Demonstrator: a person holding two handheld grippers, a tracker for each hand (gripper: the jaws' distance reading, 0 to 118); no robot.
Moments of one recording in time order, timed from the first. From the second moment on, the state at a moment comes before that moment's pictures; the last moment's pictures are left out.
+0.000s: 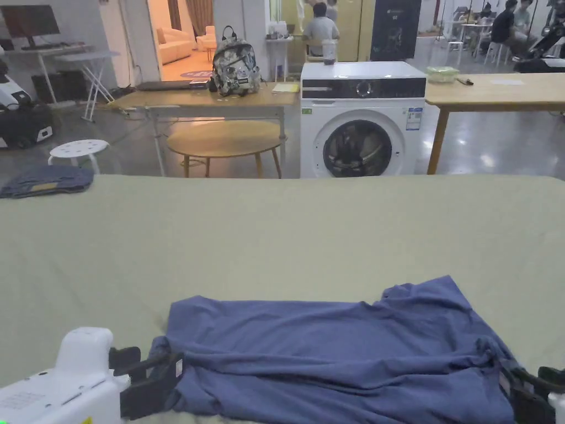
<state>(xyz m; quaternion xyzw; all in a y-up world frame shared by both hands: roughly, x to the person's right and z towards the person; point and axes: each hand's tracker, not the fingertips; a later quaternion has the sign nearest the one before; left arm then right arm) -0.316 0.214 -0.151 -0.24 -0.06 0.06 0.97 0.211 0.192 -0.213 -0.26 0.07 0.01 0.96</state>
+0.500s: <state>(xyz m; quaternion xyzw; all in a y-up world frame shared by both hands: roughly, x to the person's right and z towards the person) -0.313 0.183 -0.097 -0.26 -0.04 0.11 0.96 0.178 0.182 -0.148 -0.28 0.09 0.02 0.96</state>
